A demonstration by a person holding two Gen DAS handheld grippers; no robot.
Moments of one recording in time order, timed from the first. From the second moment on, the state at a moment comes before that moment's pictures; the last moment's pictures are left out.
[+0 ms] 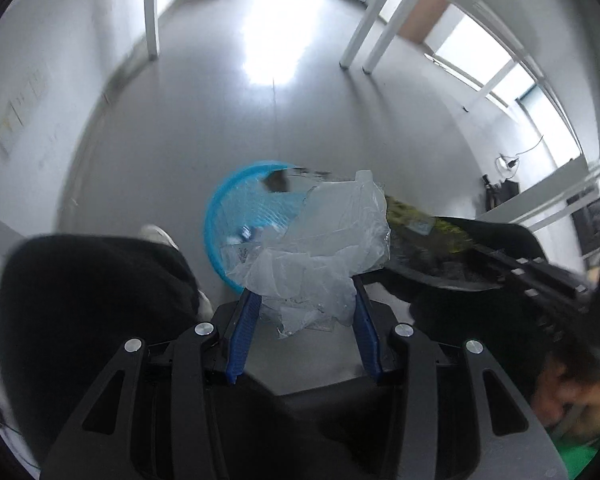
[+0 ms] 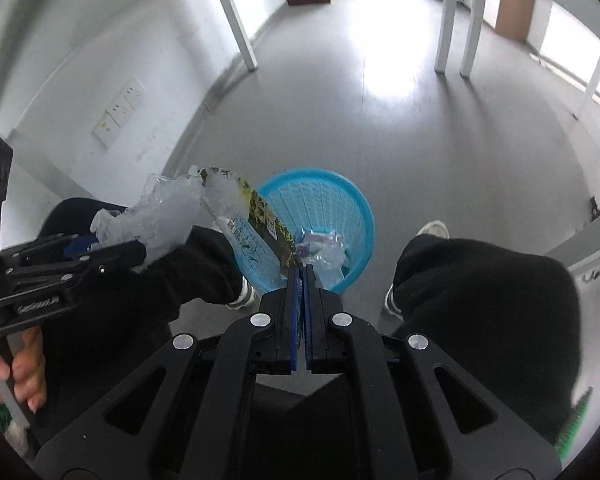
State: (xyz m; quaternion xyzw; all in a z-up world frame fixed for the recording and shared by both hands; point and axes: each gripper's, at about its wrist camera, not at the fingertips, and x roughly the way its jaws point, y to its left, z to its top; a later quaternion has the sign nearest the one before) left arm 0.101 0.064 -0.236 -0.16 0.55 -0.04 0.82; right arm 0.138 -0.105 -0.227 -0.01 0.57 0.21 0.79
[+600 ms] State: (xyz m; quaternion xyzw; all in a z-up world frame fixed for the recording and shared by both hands) left arm 0.194 0.074 -0.329 -0.22 0.62 0.05 0.75; right arm 0.230 -0.086 -0.353 0.00 0.68 0.14 0.72
